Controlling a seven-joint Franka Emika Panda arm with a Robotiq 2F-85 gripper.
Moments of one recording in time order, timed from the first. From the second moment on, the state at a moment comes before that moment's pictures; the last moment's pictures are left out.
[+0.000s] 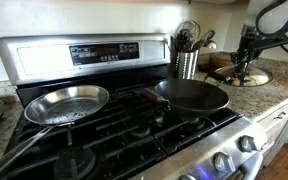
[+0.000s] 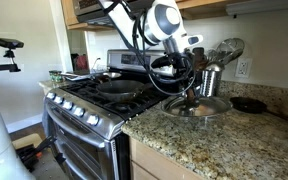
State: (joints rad) arm -0.27 0.16 -0.10 -2.21 -0.51 2.63 0.48
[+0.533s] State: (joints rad) arm -0.18 0.28 -0.17 -2.15 -0.37 2.65 0.44
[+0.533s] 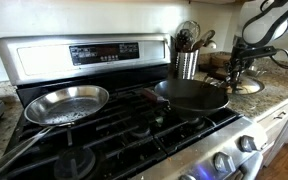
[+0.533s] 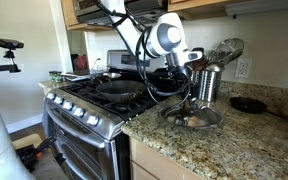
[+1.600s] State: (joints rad) arm -0.14 0.33 -0.21 -2.17 -0.30 2.70 0.43
